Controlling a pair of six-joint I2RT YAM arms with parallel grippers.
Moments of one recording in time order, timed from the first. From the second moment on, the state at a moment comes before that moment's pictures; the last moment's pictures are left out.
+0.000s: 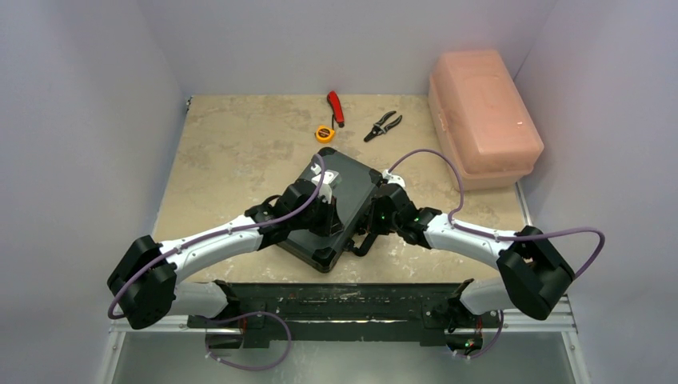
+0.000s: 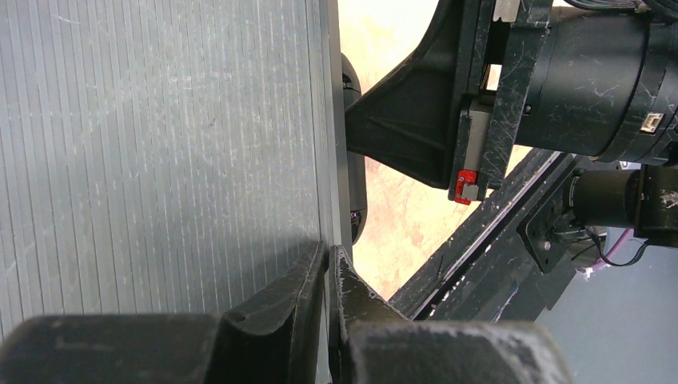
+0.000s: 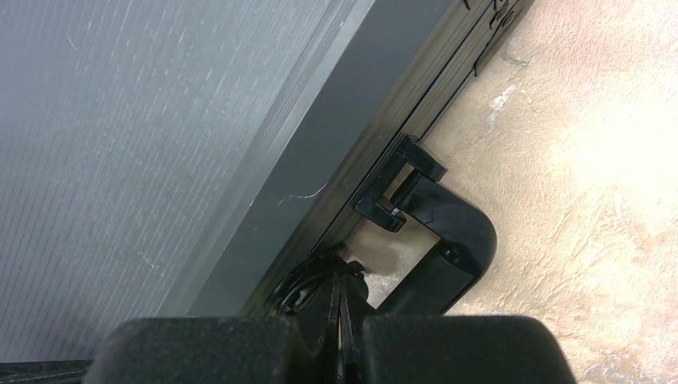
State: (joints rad) left arm -0.83 1.29 0.75 -0.14 0.15 -0.49; right arm 0.76 1.37 0.68 -0.11 0.11 0.77
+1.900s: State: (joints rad) left arm -0.84 1.30 0.75 -0.14 0.15 -0.49; right arm 0.75 1.50 0.64 -0.01 0.09 0.79
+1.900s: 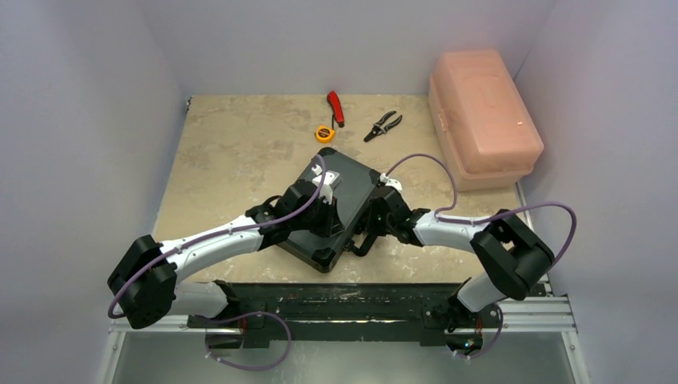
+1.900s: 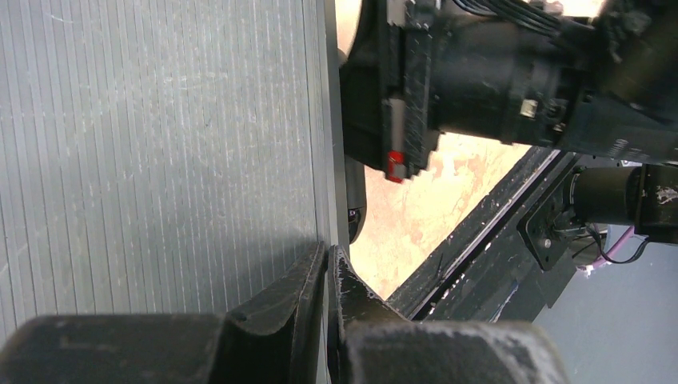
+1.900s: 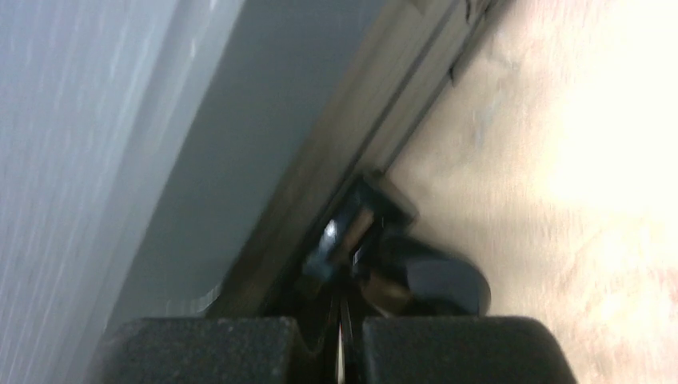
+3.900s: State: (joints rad) left arm -0.86 0.86 1.18 -0.84 -0.55 -0.07; right arm 0.76 0.82 0.83 -0.30 0.47 0.53
